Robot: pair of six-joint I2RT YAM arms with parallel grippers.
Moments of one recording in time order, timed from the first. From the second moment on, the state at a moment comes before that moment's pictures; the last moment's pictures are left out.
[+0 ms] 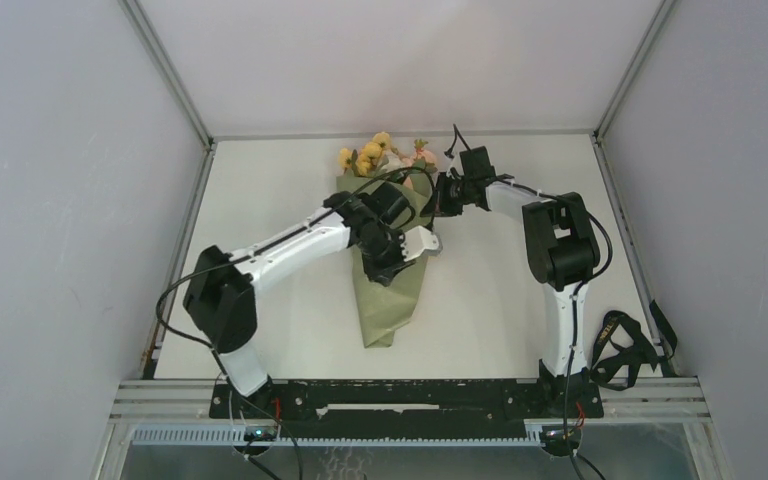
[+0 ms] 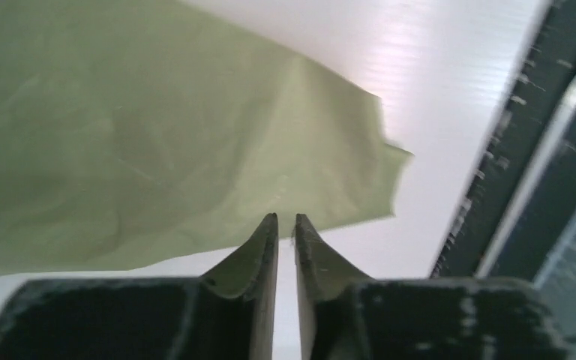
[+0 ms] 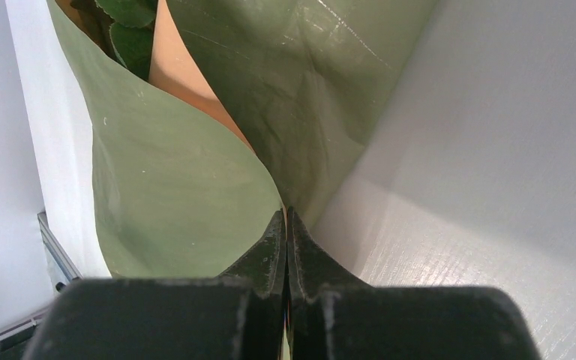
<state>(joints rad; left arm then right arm) -0.81 1.72 1.47 -1.04 0.37 0.57 0.28 2.14 1.48 -0.20 -0.56 0.46</state>
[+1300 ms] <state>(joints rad) -1.05 1.83 1.16 -0.70 0.14 0.59 0.46 1.77 1.25 -0.31 -0.14 0.49</state>
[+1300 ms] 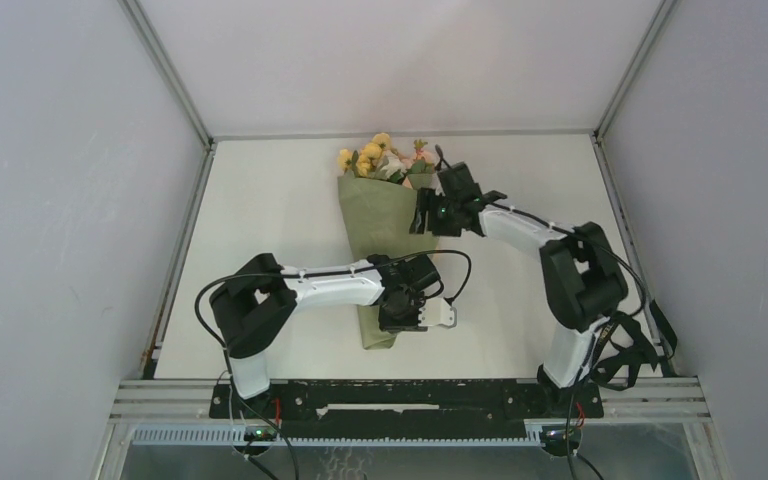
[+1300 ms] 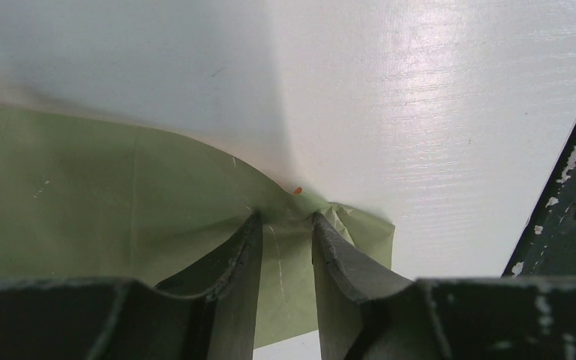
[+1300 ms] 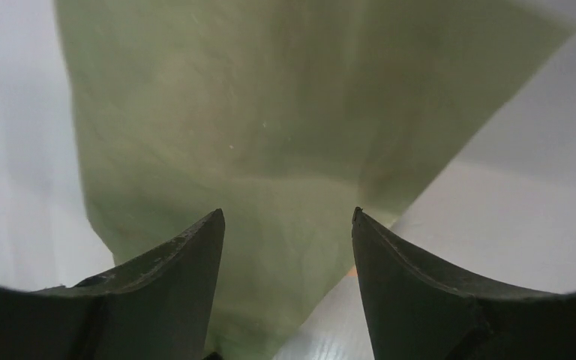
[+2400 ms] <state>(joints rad) -0.62 1.62 1.41 -0.97 0.68 0.52 0.44 2.03 1.19 0.12 -0.40 0.77</state>
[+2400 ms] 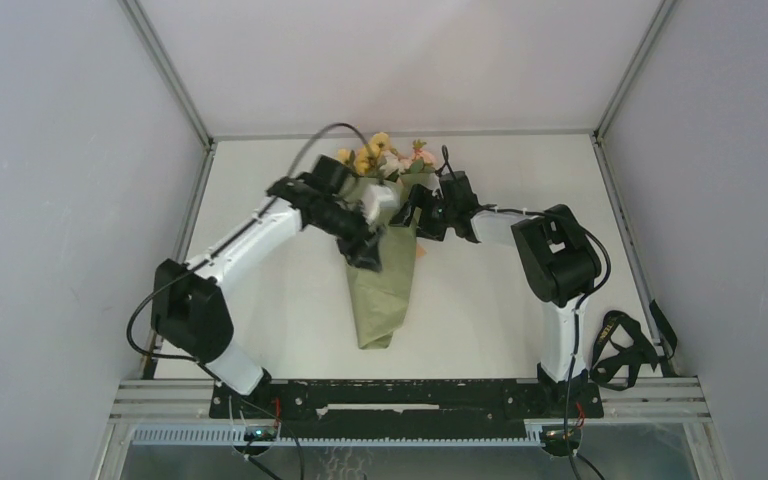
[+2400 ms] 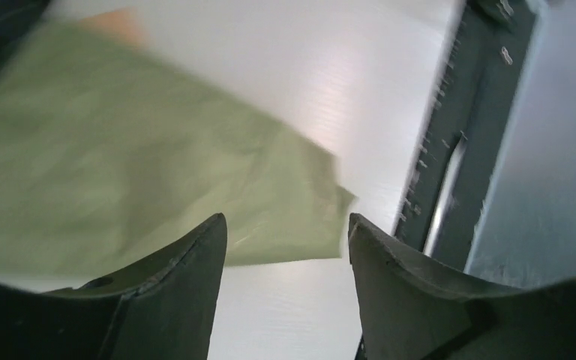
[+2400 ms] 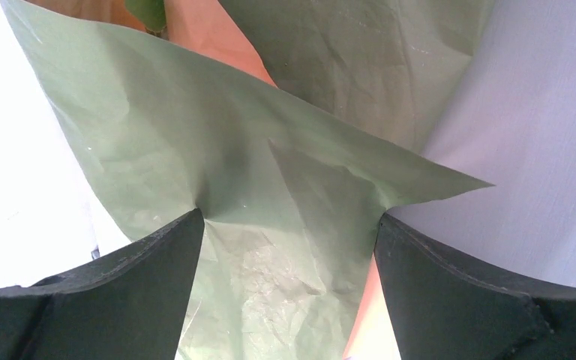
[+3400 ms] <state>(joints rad) -0.30 1.86 1.22 -0.59 0.56 0.04 0.53 2.08 1.10 0.36 -0.56 0.93</state>
